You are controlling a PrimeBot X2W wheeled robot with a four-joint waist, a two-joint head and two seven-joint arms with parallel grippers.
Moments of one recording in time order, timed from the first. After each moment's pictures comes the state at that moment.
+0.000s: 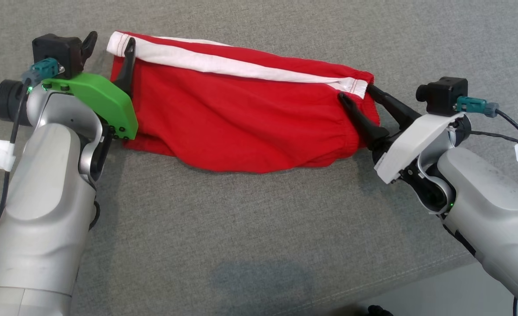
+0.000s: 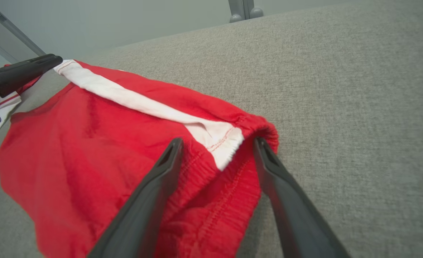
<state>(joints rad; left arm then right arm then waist) -0.77 0.14 -0.29 0.56 -0.33 -0.05 0.02 -0.67 -0.38 0.84 0.47 0.89 0.12 -0.19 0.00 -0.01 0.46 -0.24</state>
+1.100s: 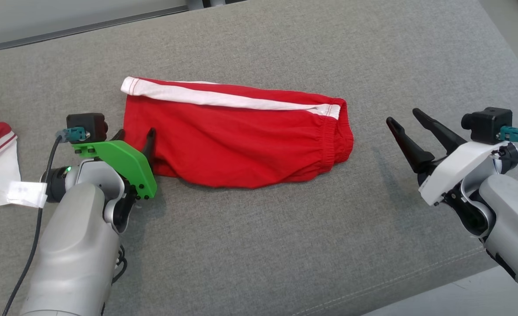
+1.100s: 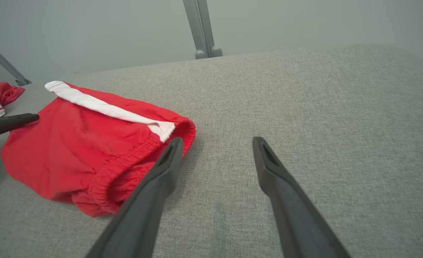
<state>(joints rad) -0.67 0.05 -0.26 0.84 -0.47 -0.08 0.04 -0.56 -0.51 0.82 0.50 0.89 0.12 -0.25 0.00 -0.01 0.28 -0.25</state>
